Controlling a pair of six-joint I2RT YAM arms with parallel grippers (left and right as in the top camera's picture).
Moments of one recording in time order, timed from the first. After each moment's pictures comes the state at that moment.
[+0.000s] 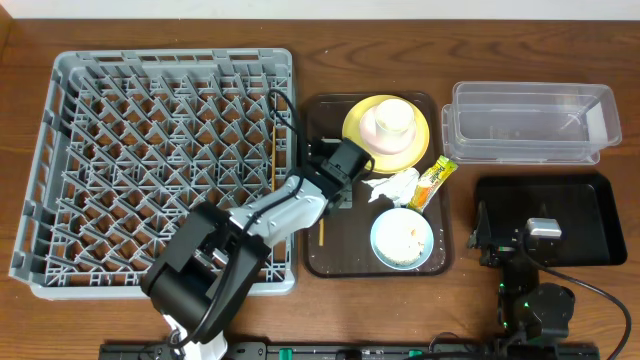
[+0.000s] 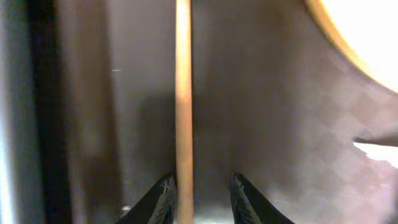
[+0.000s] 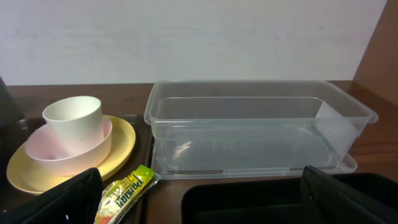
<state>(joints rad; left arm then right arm) -0.68 1.88 1.06 -0.40 -0.21 -0.62 -0.03 0.01 0.01 -0.07 0.02 0.02</state>
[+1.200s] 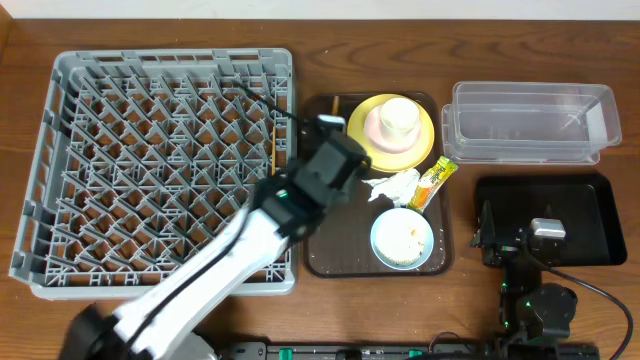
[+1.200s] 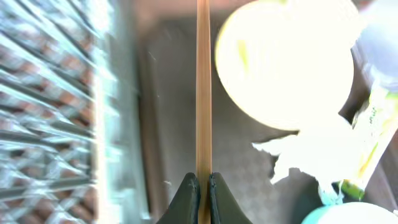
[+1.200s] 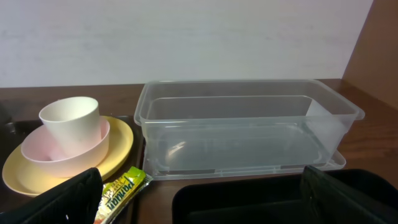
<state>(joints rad) -0.73 1.43 1.10 -0.57 -0.34 -0.49 -0.06 0.01 0.01 -0.07 0.02 0.02</state>
